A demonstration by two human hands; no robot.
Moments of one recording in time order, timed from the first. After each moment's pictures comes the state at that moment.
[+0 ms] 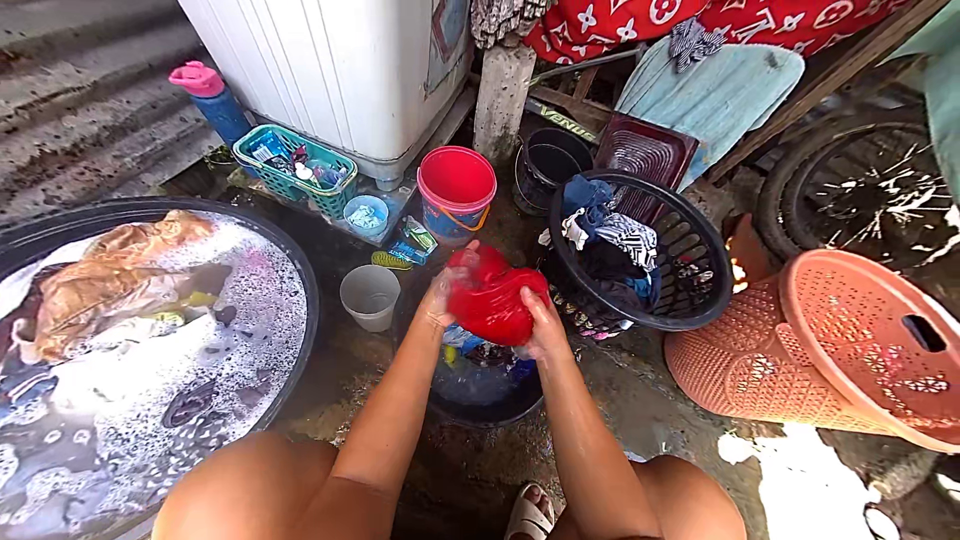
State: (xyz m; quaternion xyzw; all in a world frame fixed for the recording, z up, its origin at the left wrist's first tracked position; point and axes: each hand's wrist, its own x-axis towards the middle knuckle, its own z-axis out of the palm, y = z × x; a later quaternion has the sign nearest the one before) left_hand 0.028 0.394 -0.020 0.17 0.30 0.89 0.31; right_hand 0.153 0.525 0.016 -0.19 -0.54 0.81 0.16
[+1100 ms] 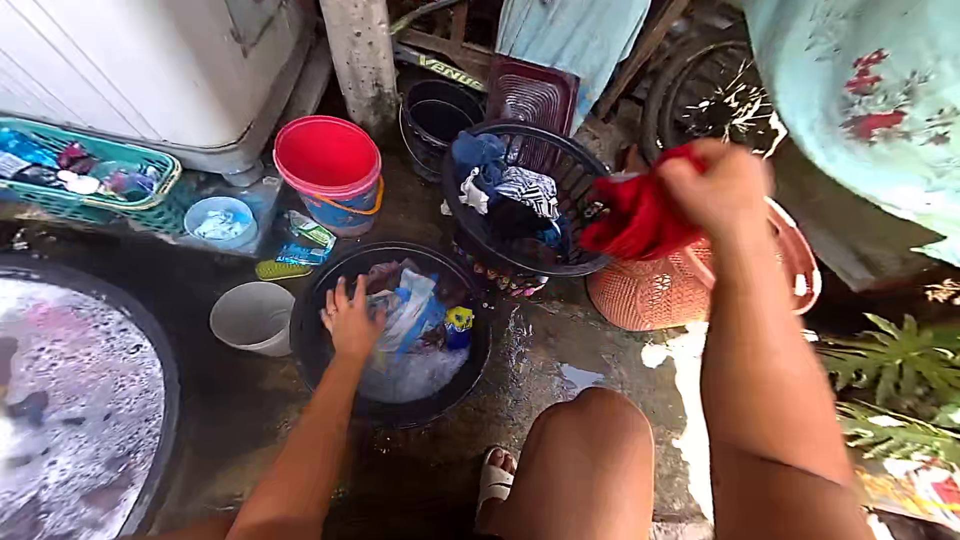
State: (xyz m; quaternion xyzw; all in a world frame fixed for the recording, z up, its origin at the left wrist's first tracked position) left_hand 0.031 0.407 -0.129 0.28 0.90 0.31 0.09; right_hand 0.274 0.742 0.230 -0.42 -0.89 0.07 0.16
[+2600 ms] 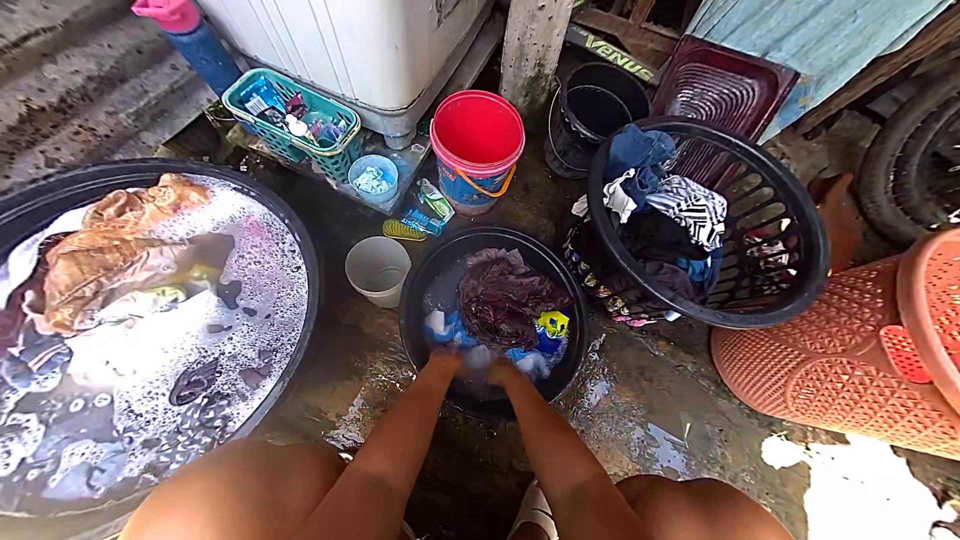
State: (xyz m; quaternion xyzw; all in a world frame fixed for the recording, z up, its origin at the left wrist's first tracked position) left_hand 0.076 0.381 -0.180 0.25 0.83 -0.04 0.50; right_hand 0.155 0.503 -0.202 -0.20 -0.83 0.29 -0.43
